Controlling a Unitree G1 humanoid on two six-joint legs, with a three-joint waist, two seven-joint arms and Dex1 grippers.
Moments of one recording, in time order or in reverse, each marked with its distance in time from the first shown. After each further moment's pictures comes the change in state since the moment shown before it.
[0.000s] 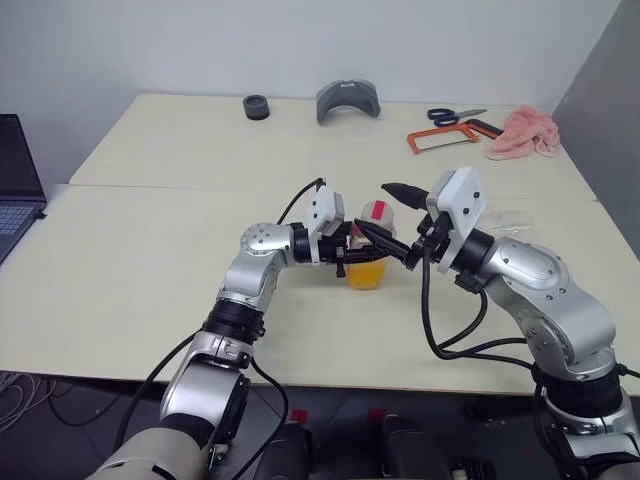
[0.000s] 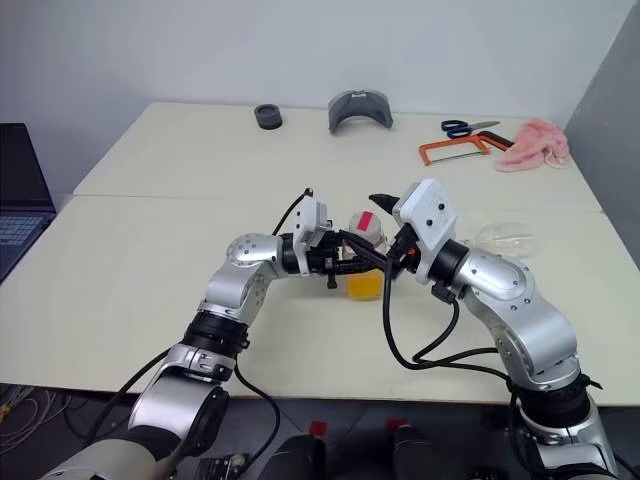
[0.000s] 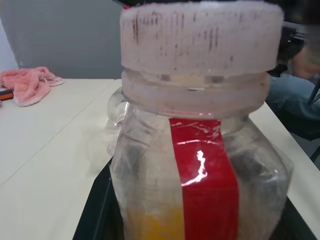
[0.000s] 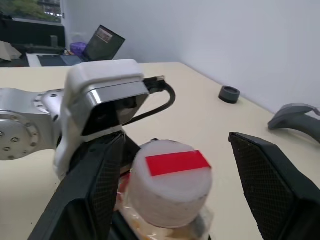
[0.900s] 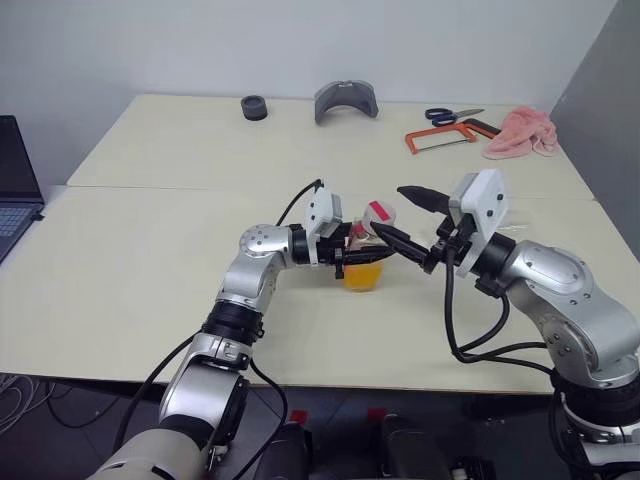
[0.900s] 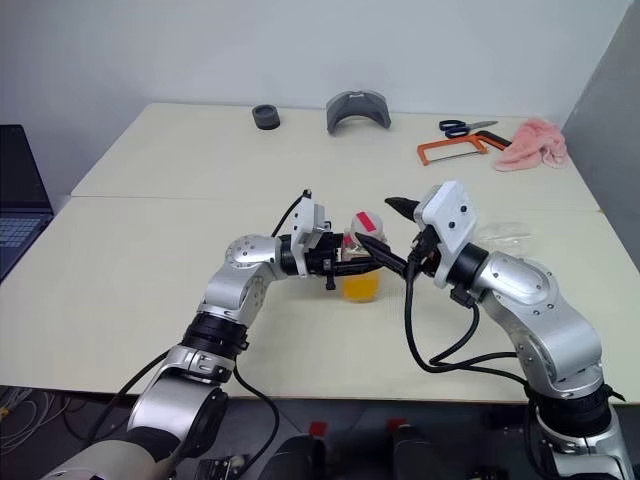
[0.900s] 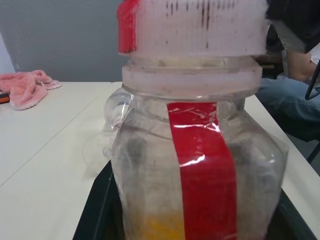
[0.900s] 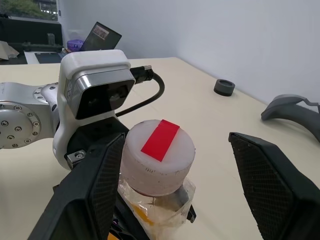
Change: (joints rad) left arm 0.002 0.004 0.002 0.002 -0.012 -0.010 -0.014; right arm 0.052 -0.072 -0.078 -0.047 0.072 0.024 0.031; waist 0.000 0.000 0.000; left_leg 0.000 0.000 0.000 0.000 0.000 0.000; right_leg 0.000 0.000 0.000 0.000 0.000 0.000
